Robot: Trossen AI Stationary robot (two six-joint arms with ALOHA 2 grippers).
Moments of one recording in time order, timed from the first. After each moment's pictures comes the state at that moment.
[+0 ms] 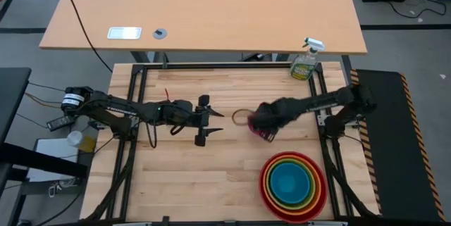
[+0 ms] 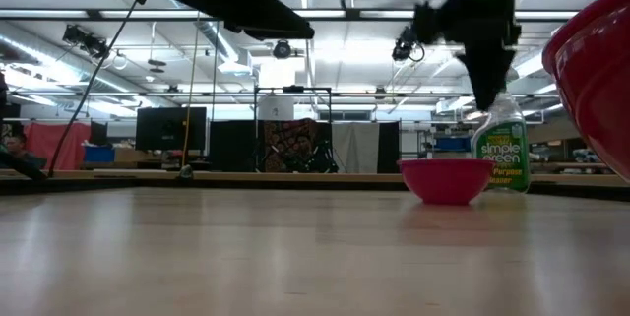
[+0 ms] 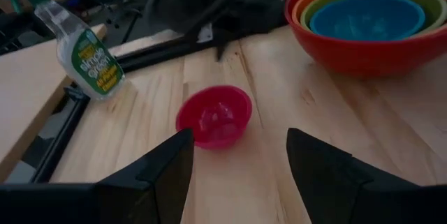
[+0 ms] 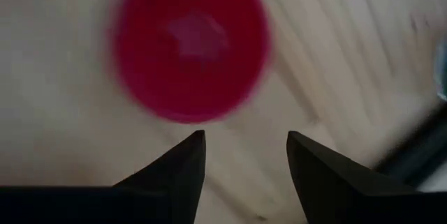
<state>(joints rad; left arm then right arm) -0.04 1.34 0.79 0.22 -0.08 0.27 0.09 1.63 1.30 -1.34 0.26 0.73</state>
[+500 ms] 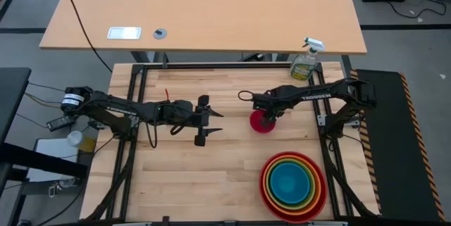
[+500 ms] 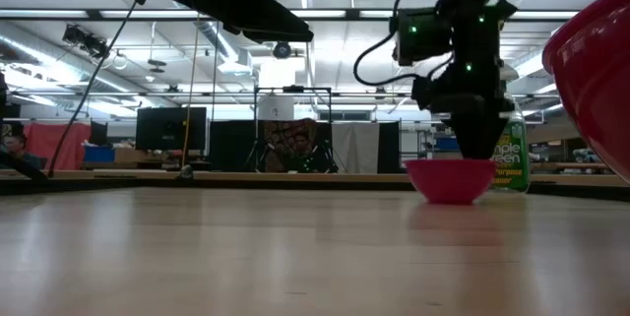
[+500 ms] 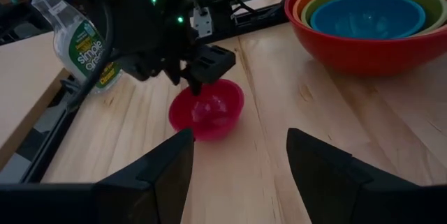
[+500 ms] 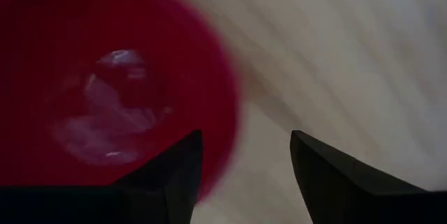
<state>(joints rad) -0.04 1.34 0.79 0.20 -0.08 0.25 -0.20 1.60 1.00 -0.95 0.15 0.57</state>
